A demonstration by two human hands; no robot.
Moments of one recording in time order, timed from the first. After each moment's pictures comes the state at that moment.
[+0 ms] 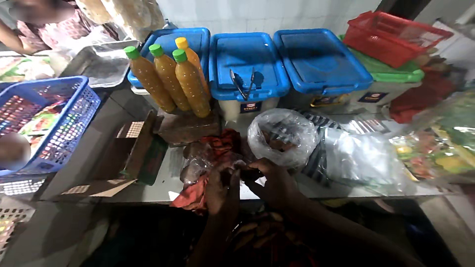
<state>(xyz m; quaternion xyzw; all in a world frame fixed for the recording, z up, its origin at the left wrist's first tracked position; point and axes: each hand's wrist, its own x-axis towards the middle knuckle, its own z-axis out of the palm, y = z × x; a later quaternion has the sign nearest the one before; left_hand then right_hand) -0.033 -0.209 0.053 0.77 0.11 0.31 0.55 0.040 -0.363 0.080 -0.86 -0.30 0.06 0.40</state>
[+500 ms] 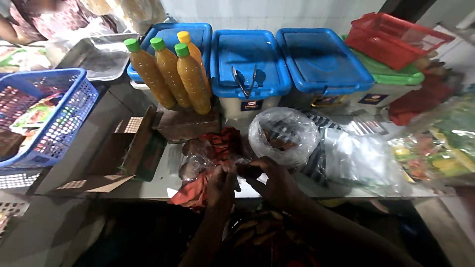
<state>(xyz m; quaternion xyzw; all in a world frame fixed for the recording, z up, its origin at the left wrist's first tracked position) -0.030 -0.196 0.037 0.64 0.13 0.16 0.74 0.044 -0.368 0.067 -0.84 -0.34 0.02 0.42</state>
